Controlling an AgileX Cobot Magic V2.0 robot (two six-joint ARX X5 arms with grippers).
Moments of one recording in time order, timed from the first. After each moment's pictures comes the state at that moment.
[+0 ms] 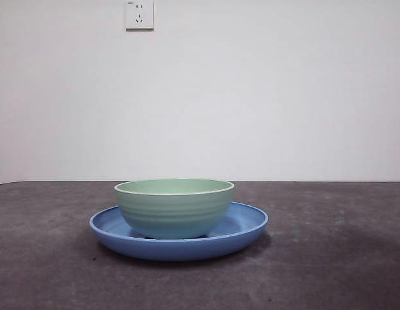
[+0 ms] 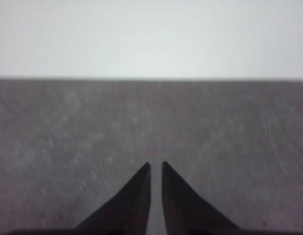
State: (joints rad) left arm -0.03 0.01 0.03 -0.18 -0.05 -0.04; right arm -0.03 0.03 0.12 -0.17 -0.03 0.04
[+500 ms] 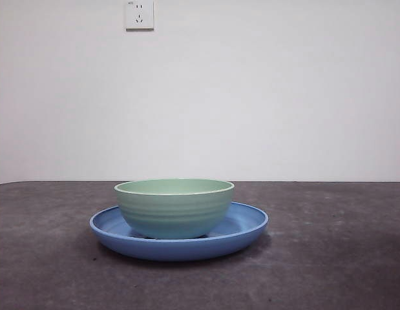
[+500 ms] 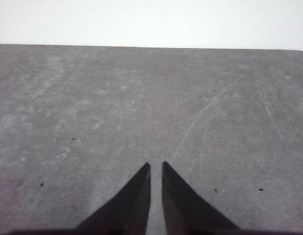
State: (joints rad) left arm -0.03 0.01 0.03 -0.18 -0.05 -0.04; right arm -0.03 0.01 0.02 -0.17 0.00 0.03
